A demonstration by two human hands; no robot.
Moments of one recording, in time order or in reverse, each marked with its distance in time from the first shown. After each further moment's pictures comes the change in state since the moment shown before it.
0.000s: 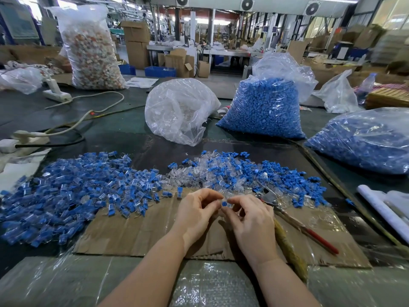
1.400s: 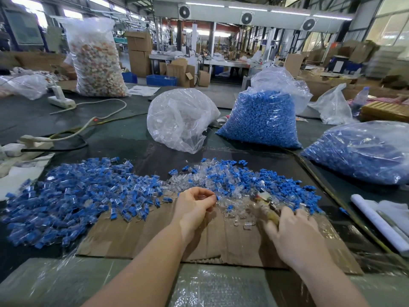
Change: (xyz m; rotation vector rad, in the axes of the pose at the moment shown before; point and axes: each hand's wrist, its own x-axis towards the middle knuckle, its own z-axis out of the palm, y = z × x) left_hand 0.012 0.015 -0.004 -0.310 0.140 -0.325; right_hand 0.010 0.011 -0.076 -0.579 -0.405 0.315
